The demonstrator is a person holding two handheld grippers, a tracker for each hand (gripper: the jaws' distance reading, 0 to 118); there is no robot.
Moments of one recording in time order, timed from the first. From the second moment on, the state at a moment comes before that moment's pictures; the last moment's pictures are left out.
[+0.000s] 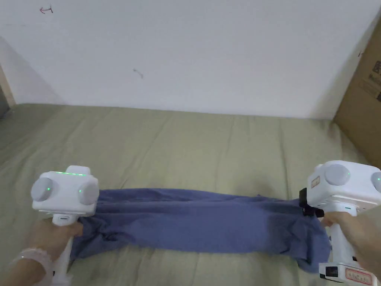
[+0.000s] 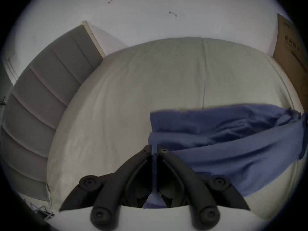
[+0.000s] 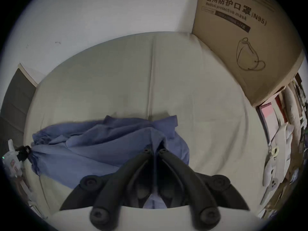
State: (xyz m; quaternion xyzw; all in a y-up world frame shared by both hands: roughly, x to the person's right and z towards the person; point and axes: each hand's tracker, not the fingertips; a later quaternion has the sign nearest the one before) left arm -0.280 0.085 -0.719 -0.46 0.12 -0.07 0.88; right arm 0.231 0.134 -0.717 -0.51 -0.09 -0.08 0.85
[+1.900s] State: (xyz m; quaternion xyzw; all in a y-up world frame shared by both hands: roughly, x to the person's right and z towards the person) left arm -0.335 0.115 -0.149 -0.46 0.05 0.05 0.89; right arm 0.189 0.139 -0.188 -0.46 0.03 -0.05 0.89
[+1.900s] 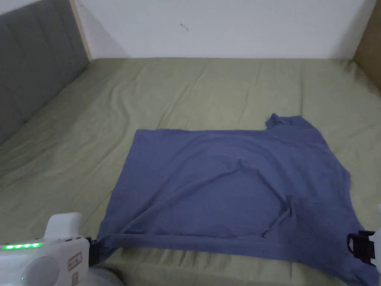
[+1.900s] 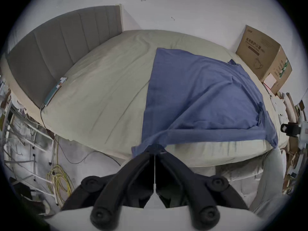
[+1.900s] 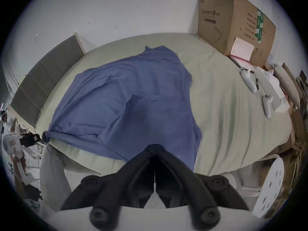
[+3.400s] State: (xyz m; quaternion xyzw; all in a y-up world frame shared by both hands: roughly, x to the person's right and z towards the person) left arm -0.328 0.132 -0.205 -0.47 0.03 0.06 0.88; right arm 0.230 0.152 -0.214 -0.51 0.02 -0.12 0.85
